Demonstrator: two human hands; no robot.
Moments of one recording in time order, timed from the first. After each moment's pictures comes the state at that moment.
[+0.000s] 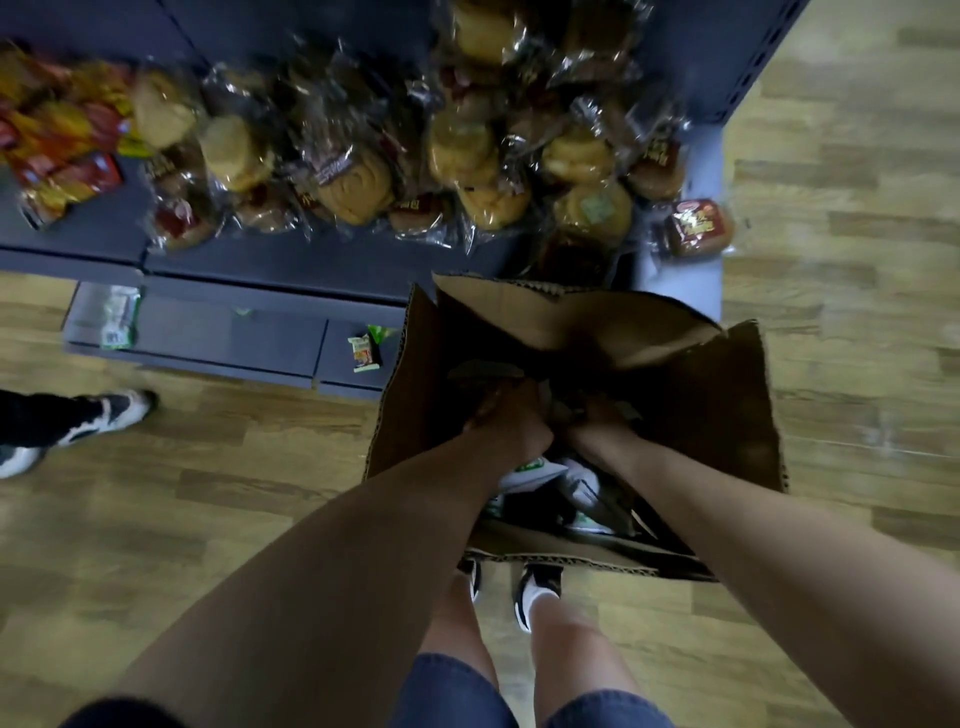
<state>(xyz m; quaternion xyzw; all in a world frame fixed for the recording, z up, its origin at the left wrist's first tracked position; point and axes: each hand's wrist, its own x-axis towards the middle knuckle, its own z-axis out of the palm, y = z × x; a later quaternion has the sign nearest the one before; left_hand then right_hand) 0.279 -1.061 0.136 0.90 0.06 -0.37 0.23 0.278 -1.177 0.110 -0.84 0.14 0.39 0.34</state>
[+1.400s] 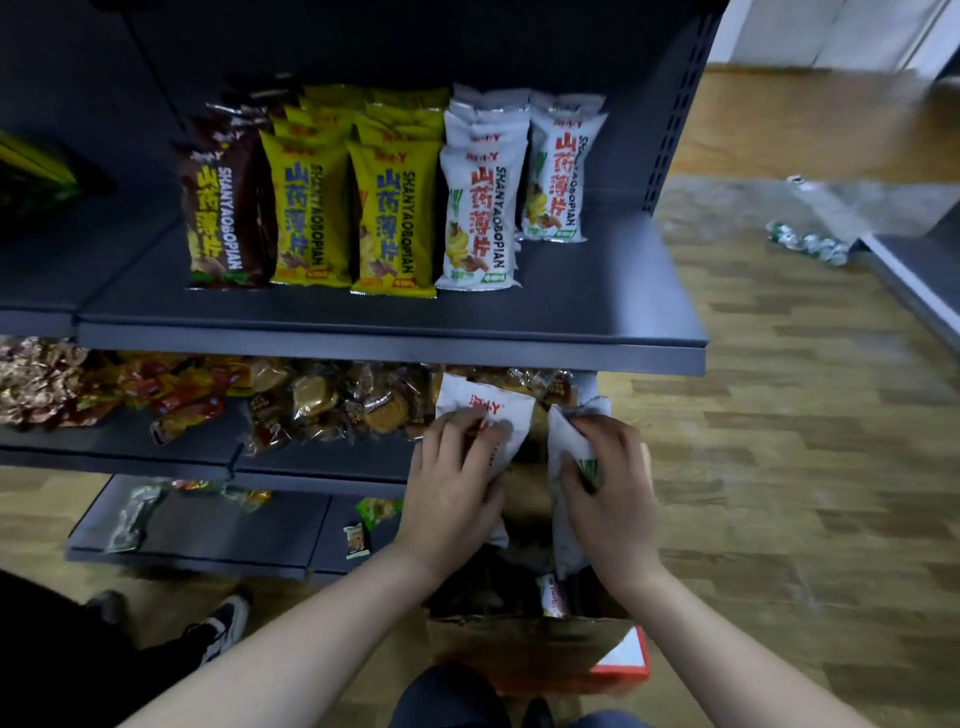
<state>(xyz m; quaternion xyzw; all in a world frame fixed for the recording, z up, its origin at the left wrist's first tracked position) 0.222 -1.007 0.385 0.93 -0.19 0.24 0.21 0.213 -1.180 0.392 -0.89 -0.01 -0.21 0.41</state>
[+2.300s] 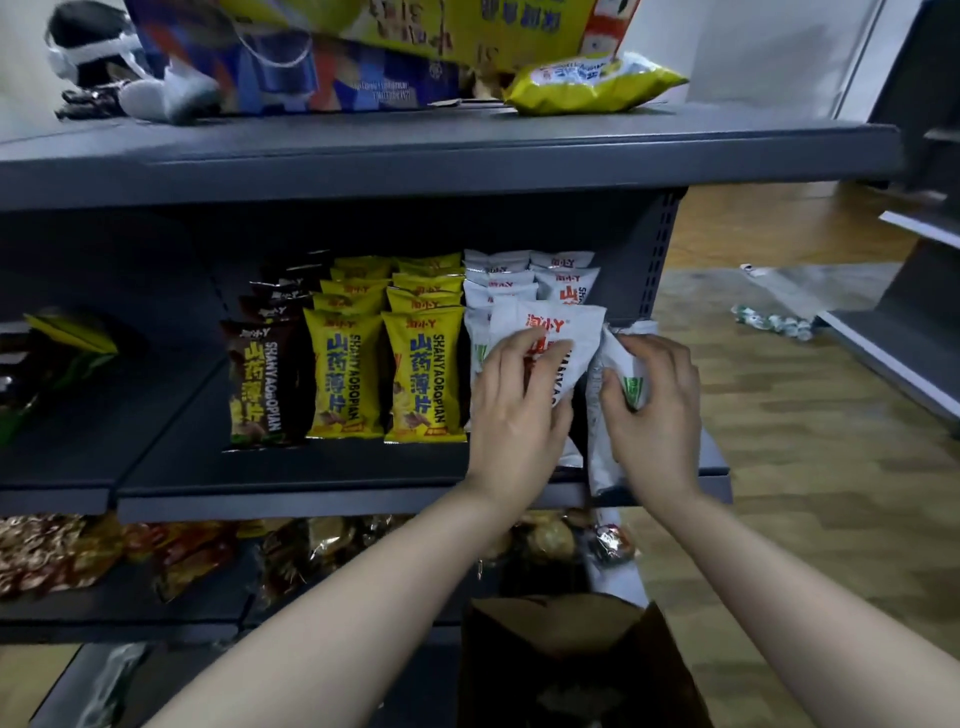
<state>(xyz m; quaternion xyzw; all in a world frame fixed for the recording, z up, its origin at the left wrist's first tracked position) 0.352 -1.025 0.531 0.83 -0.25 0.42 0.27 0.340 -1.160 0.534 -0.82 -0.02 -0.43 0.37</state>
